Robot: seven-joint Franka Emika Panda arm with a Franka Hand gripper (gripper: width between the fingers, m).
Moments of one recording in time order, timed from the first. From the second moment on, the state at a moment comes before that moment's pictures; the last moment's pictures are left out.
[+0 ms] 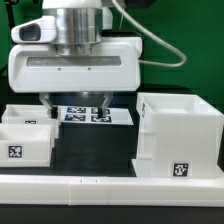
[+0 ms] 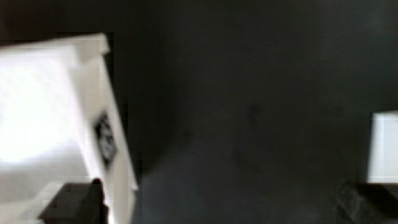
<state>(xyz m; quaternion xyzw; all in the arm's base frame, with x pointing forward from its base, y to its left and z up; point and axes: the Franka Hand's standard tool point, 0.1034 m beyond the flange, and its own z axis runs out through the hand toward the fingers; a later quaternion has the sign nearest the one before) 0.519 -0.057 0.060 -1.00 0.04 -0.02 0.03</state>
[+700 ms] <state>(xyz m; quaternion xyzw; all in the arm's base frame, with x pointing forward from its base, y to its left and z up) 0.504 -0.088 0.022 -1.00 0.03 -0.01 0.01</state>
